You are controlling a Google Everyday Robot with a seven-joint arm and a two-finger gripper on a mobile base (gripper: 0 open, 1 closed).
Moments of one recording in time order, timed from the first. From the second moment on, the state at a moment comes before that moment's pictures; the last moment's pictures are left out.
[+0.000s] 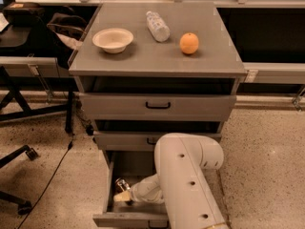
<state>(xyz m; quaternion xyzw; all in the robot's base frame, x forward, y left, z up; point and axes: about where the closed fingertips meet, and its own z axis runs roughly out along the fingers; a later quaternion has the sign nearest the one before) 0.572 0.109 0.144 -0.18 0.94 0.20 0.21</state>
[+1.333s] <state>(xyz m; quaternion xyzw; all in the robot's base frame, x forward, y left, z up) 0.573 0.117 0.132 -0.23 0.93 0.20 0.22</state>
